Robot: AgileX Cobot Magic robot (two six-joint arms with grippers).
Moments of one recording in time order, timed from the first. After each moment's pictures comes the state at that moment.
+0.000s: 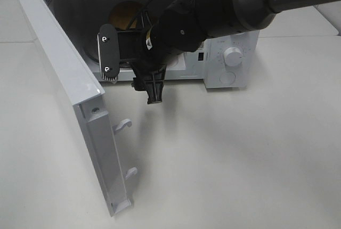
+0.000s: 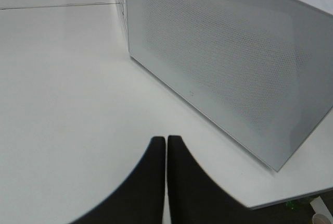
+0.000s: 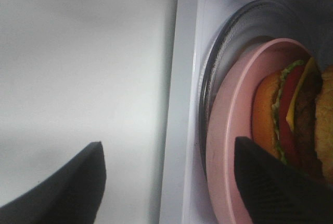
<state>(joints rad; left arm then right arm) -0.14 0.00 -0.50 -0.15 1.04 0.06 0.77 2.08 -1.42 -0.28 0.20 -0.80</state>
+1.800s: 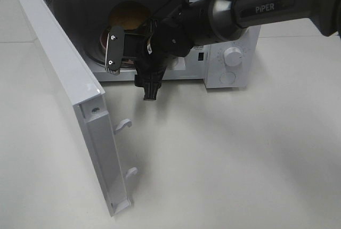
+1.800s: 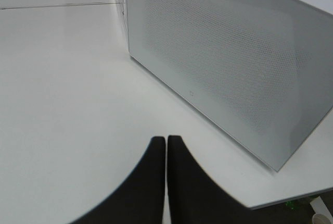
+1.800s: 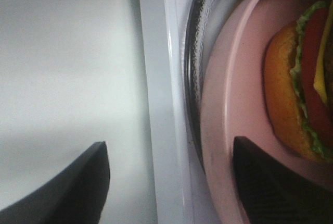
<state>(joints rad) -0.14 0.00 -0.50 -0.15 1.04 0.06 0.71 2.27 -1.60 -0.31 0.21 -0.64</state>
